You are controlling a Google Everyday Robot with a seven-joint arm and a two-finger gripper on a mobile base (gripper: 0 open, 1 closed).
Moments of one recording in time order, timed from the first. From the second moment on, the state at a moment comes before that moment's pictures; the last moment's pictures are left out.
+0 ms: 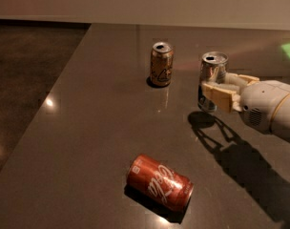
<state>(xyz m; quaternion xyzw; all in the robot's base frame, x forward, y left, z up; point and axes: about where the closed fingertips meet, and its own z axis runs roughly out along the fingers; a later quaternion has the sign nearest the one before) 0.497 -0.165 0.937 -0.76 -0.21 -0.59 0.15</state>
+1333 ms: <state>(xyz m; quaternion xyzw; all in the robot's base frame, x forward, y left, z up) 0.491 -0.192 0.907 -0.75 -0.17 -0.62 0.15</state>
